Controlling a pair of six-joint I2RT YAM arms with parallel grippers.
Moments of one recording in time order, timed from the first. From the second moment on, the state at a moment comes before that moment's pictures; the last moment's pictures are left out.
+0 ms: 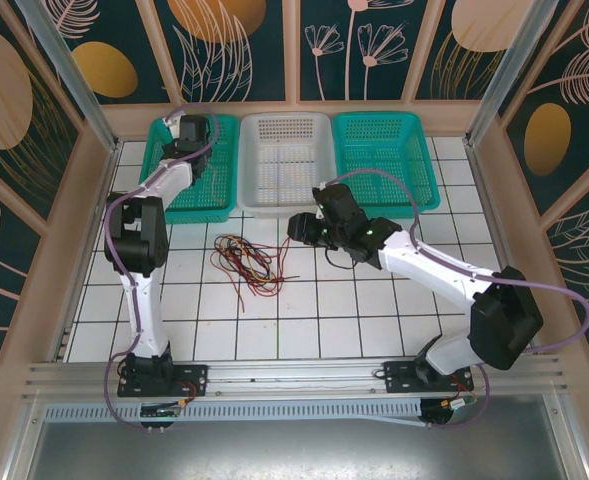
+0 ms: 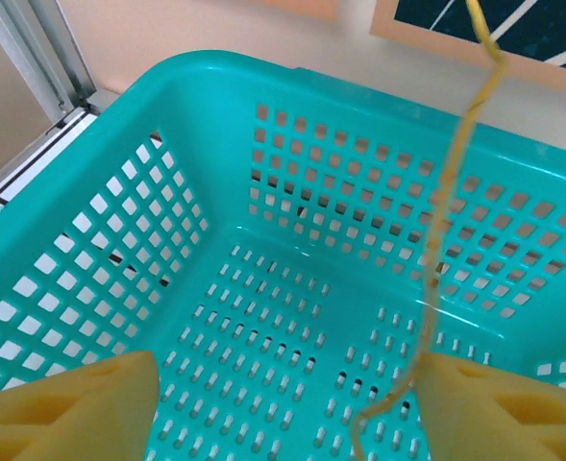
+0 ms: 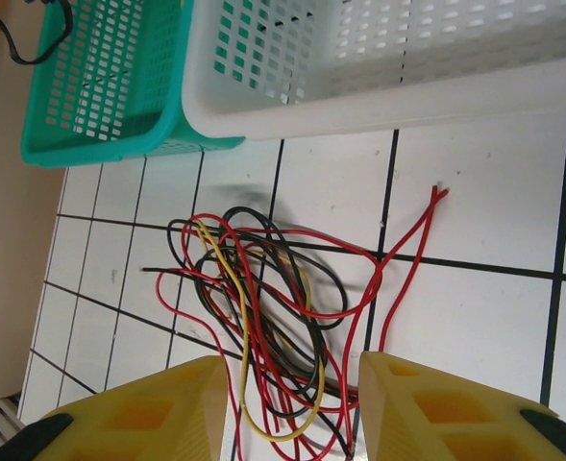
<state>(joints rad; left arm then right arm) -0.14 2.18 1.72 -0.16 -0.47 -0.41 0.77 1.43 1.06 -0.30 -0.10 0.77</state>
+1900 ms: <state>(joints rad) -0.31 1.36 0.57 -0.02 0.16 -0.83 0.89 1.79 1.12 -0.34 -0.06 0.76</state>
